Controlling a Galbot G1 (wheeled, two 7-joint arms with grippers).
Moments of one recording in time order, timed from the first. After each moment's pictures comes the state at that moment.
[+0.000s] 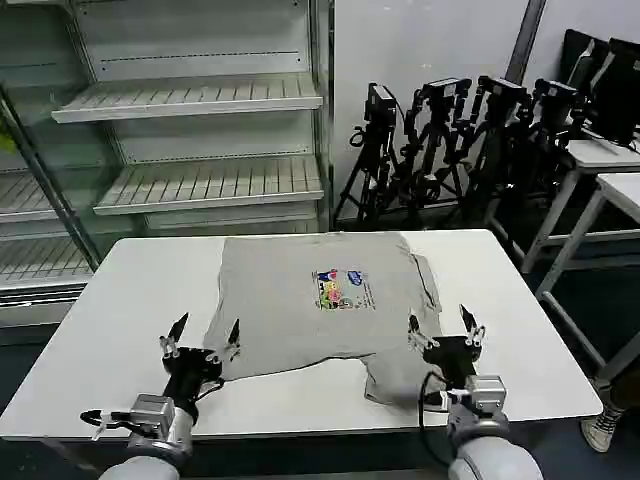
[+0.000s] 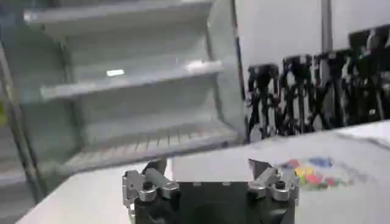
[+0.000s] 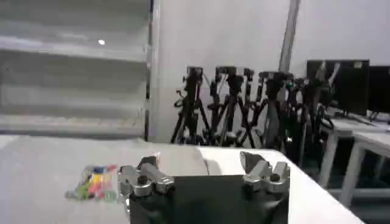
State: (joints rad) left arm 1.50 -1.22 -0.48 -2.31 -0.20 0.50 -0.21; right arm -1.44 1.37 0.43 2.30 0.09 -0.53 0.21
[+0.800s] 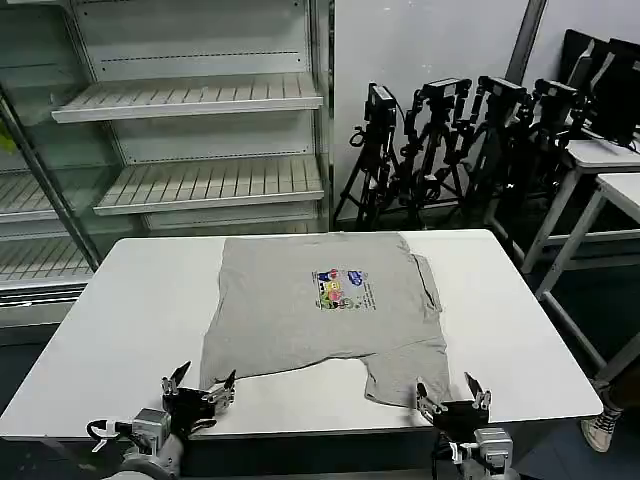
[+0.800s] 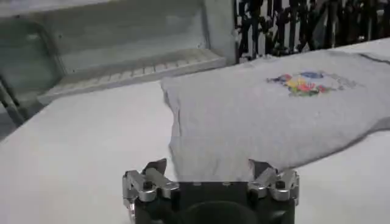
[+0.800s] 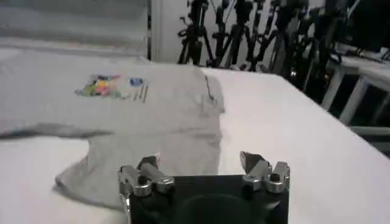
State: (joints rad) left arm 1.55 -1.10 -0.46 -2.22 -0.36 0.57 -0.23; right arm -1.64 1.33 0.46 2.28 0.14 -0.54 0.20
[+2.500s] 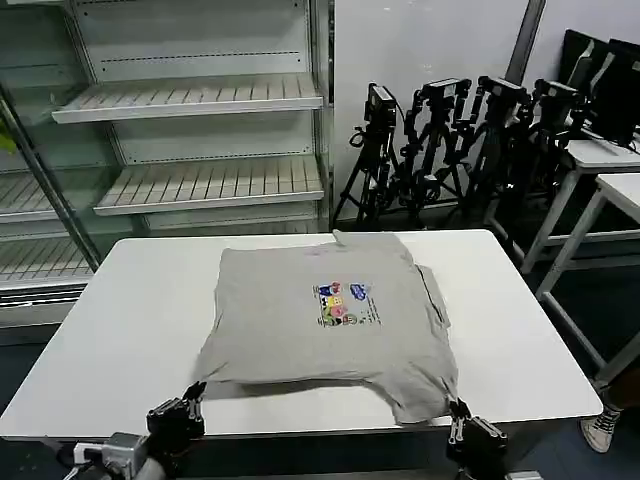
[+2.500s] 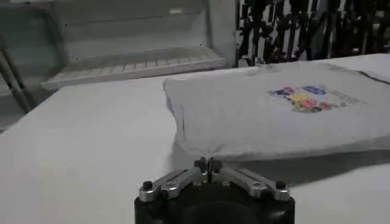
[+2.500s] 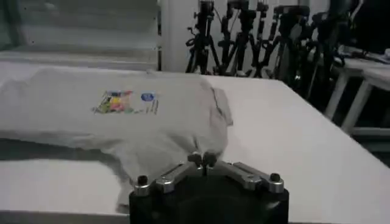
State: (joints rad) left arm 1.77 -1.12 -0.58 -2.44 -0.42 0.58 -0.25; right arm -1.91 1.26 0.53 2.50 0.20 -0.42 0.20
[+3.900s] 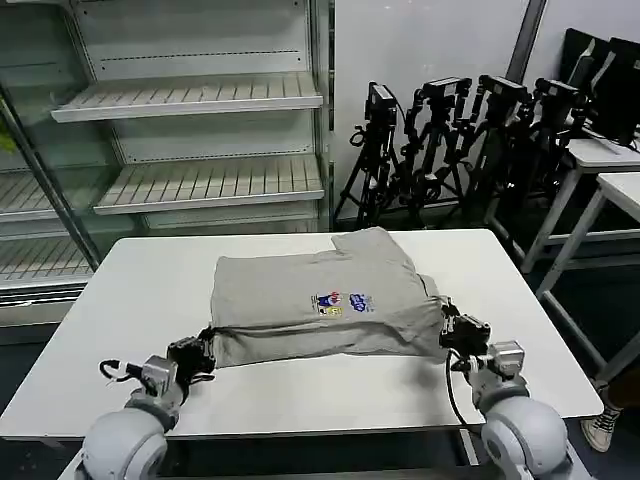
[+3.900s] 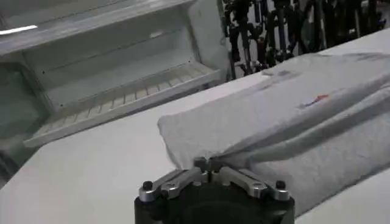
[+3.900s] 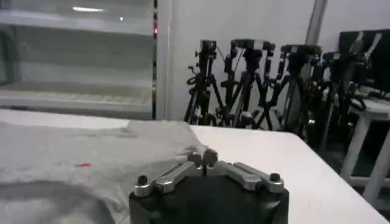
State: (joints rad) left arm 1.22 -0.92 -0.33 -2.04 -0.42 0.56 -0.22; right arm -1.17 1.06 0.39 2.06 0.48 -0.53 0.25
